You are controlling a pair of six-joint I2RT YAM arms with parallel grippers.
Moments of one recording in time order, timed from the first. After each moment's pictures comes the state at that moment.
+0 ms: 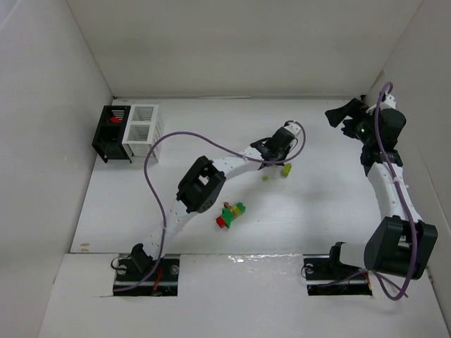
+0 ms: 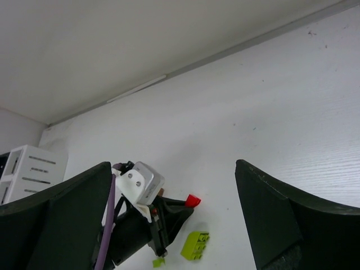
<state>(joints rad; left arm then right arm) -0.89 2.50 2.08 -0.33 -0.18 -0.20 -0.23 1.28 1.00 0.08 -0.40 0.51</state>
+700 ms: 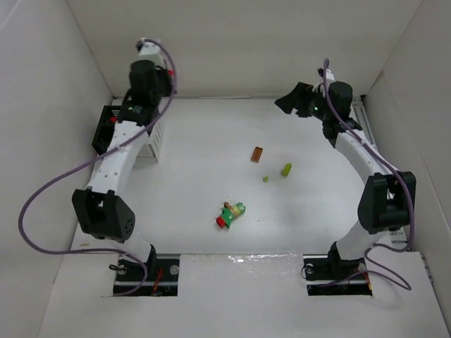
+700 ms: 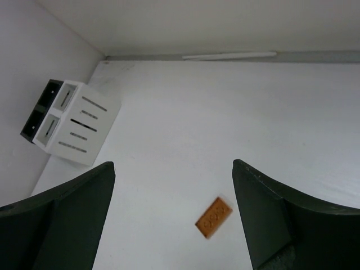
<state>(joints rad) -0.28 1.61 1.62 -0.22 -0.10 -0.18 0.09 1.61 1.28 0.12 -0.49 0.48</state>
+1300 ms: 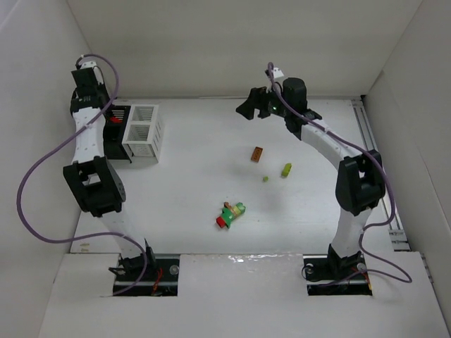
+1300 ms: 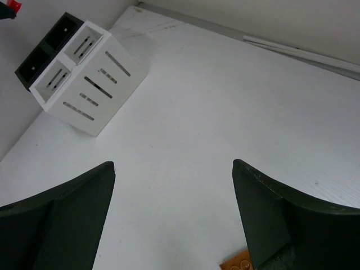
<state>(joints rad) 0.26 1.87 1.81 -0.50 -0.08 -0.04 0.35 1.90 1.57 0.09 -0.48 0.29</state>
